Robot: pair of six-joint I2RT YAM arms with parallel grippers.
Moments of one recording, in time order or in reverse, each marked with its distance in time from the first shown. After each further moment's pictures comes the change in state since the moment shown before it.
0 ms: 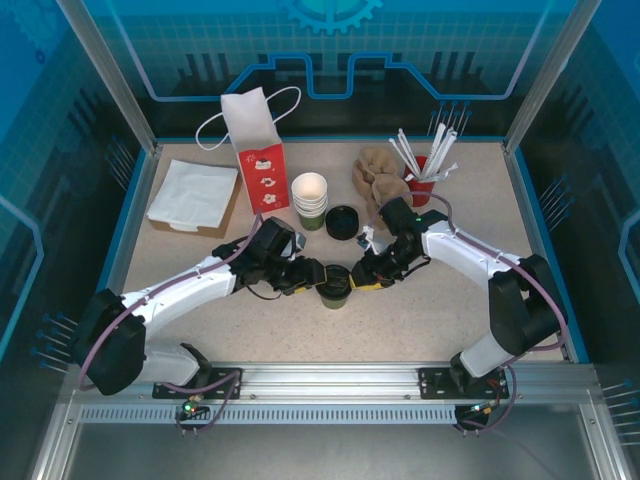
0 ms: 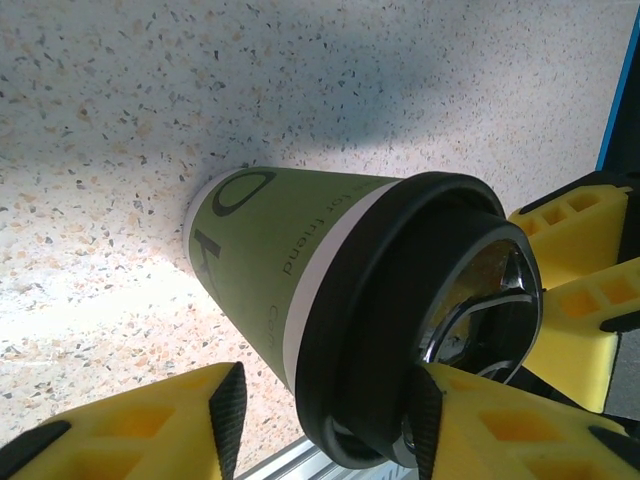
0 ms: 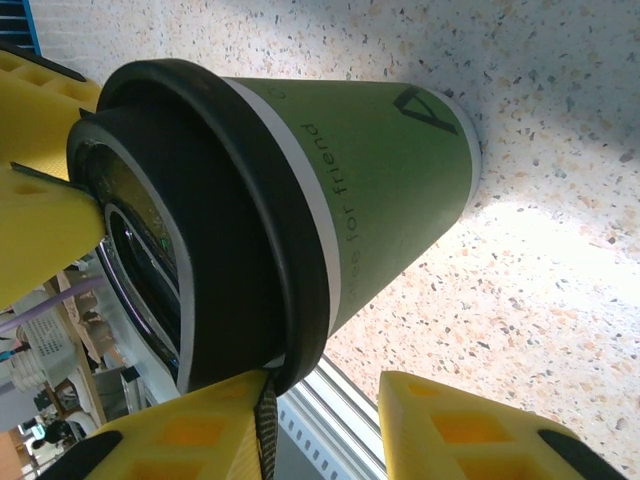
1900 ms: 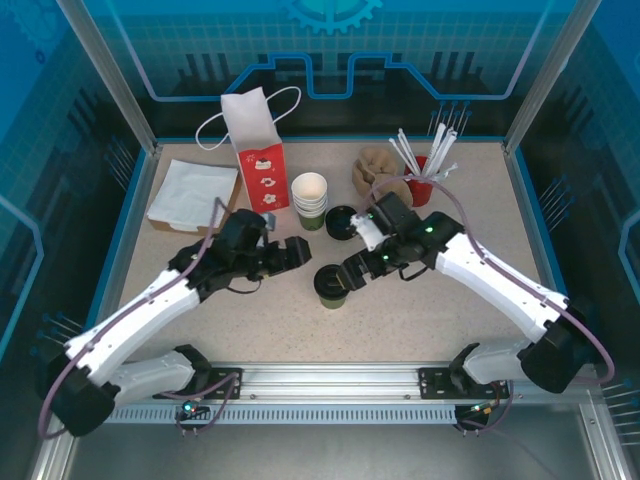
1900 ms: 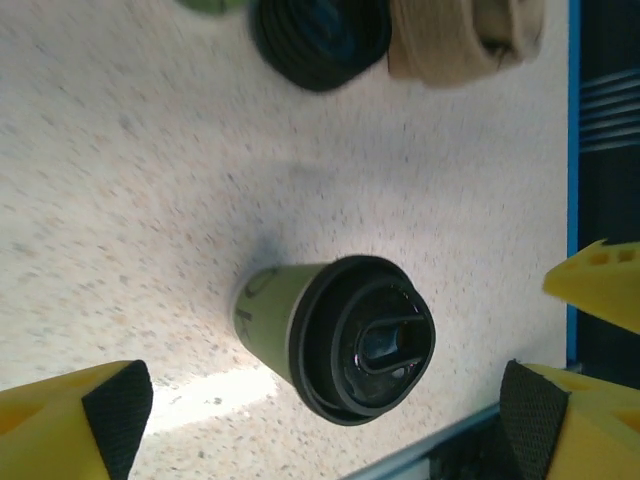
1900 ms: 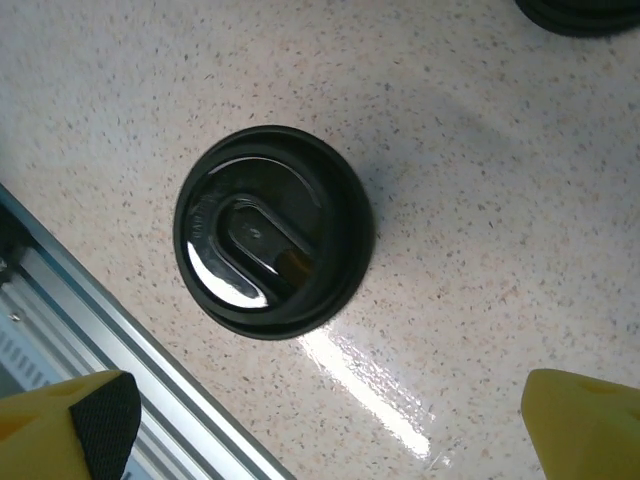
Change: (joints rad) left arm 0.038 -0.303 0.086 -0.198 -0.291 0.021; right arm 0.263 -0.206 0.198 -0.115 0.550 -0.076
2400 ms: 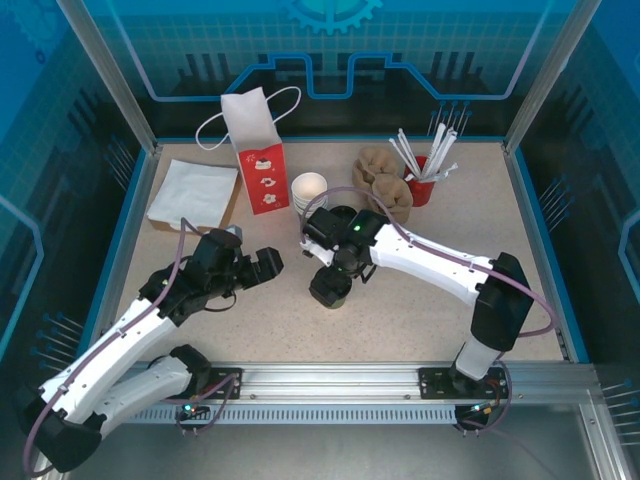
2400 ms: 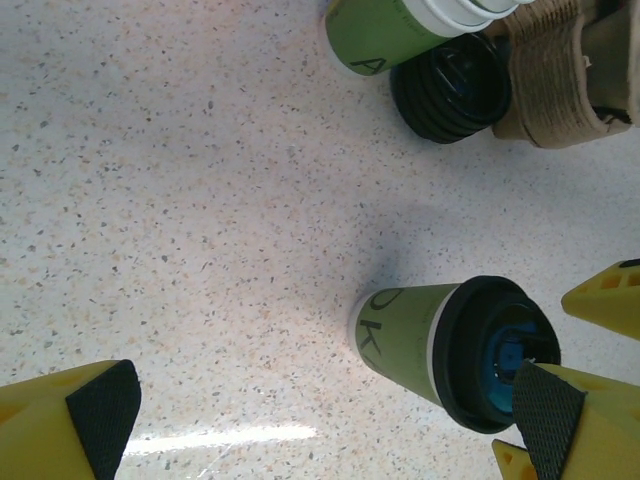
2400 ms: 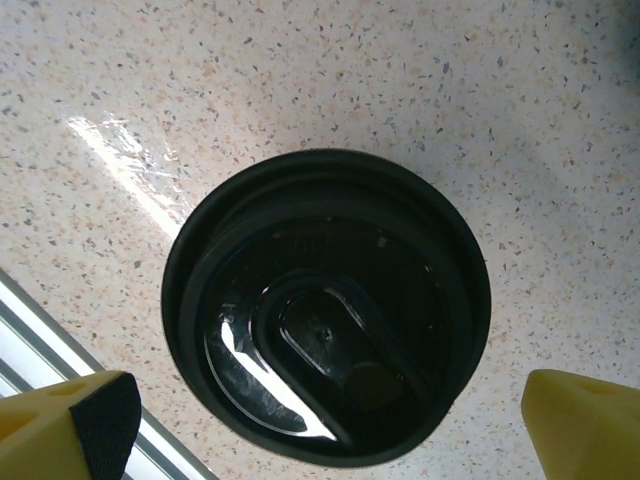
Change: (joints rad) left arm 0.042 -0.194 -0.113 -0.134 -0.154 -0.002; right arm 0.203 0.336 0.228 -0.130 0.208 -0.118
